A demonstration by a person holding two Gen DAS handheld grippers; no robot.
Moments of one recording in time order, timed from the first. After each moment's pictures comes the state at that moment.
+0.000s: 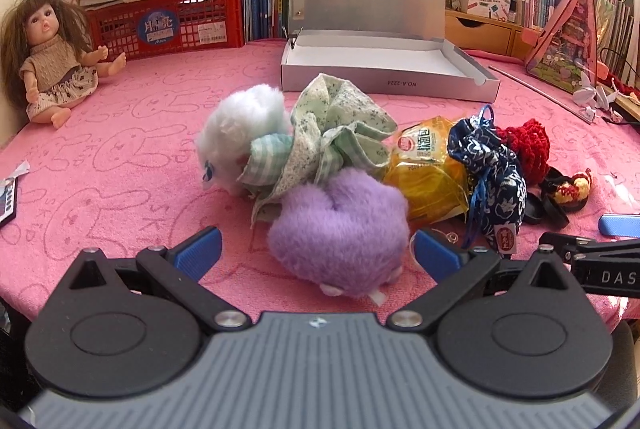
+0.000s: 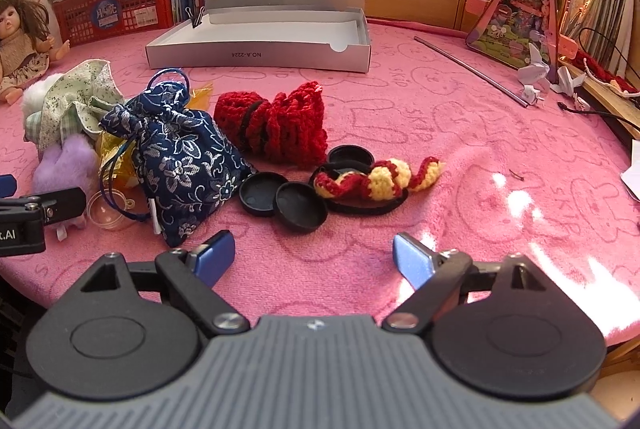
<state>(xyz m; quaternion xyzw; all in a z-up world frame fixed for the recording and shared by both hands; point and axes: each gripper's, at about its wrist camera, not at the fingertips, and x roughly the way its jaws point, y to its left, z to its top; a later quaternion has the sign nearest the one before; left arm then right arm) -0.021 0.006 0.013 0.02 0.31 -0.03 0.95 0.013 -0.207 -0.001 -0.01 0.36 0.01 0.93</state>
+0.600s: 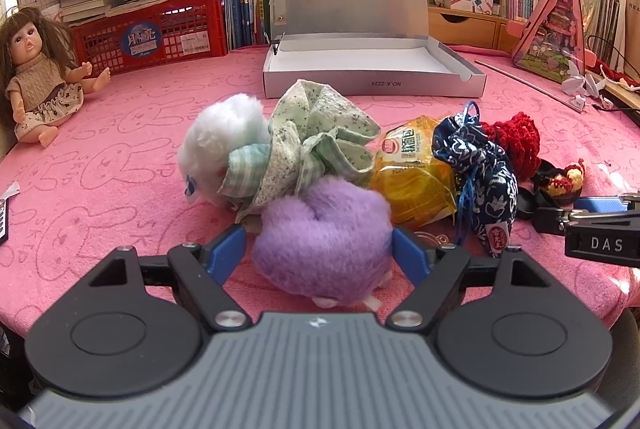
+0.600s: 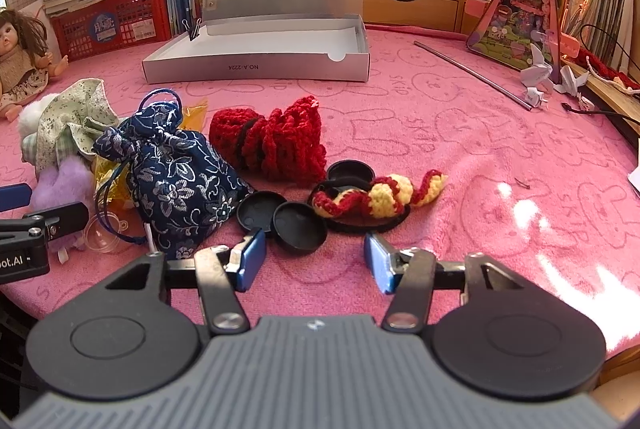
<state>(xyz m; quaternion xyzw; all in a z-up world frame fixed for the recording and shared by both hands) -0.015 -0.001 0.012 0.03 0.31 -0.05 0.95 0.023 -0.208 0.000 0.00 0.36 0.02 0.93</state>
